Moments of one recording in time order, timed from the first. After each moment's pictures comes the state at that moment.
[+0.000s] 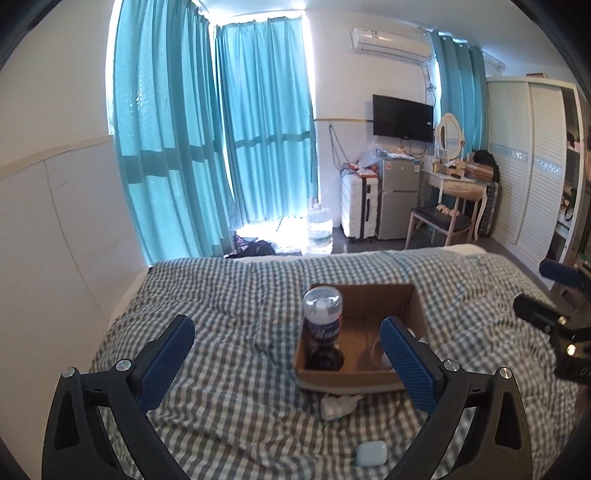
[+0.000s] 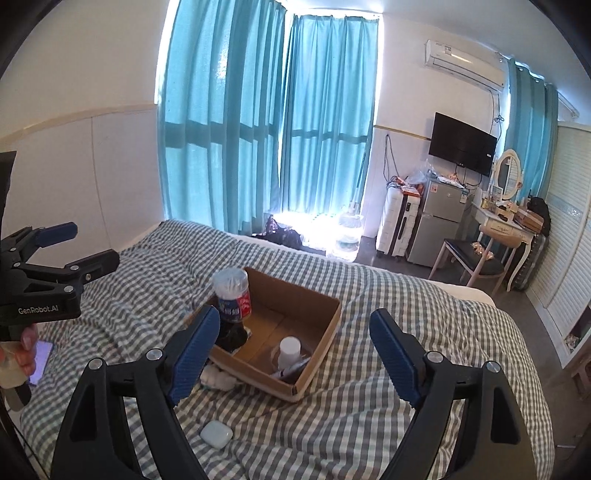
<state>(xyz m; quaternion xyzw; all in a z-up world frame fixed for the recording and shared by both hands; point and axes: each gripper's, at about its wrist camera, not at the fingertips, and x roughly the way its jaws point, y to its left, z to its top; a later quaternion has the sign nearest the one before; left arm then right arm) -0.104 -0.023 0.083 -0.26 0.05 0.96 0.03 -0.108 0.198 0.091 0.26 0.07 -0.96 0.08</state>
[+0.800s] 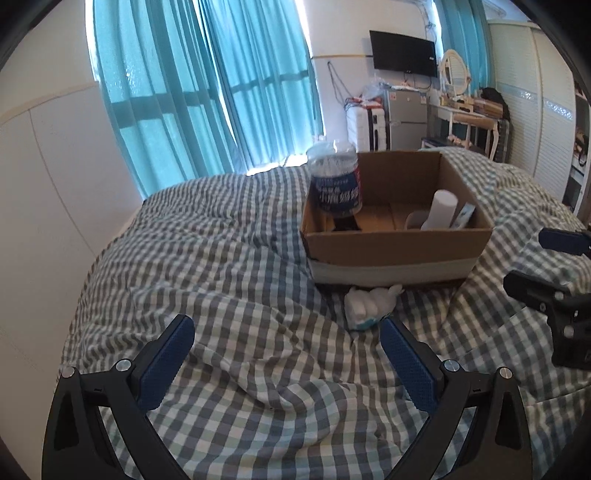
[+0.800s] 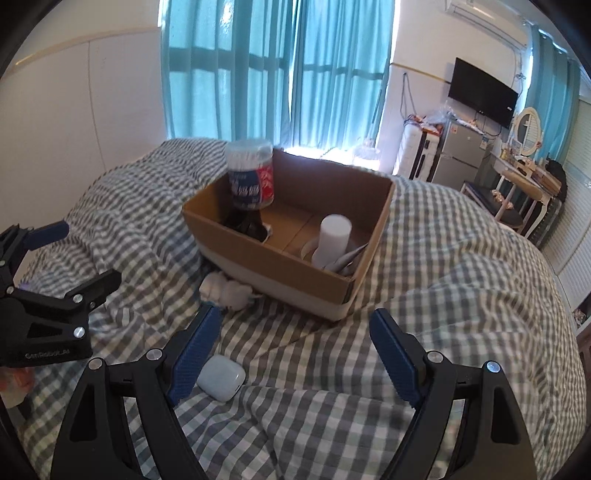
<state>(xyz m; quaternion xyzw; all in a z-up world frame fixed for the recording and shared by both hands) -0.098 -0.026 -0.077 -0.36 0.10 0.93 0.01 -0.130 0.161 -0.073 0.38 0.08 -0.92 0.09</state>
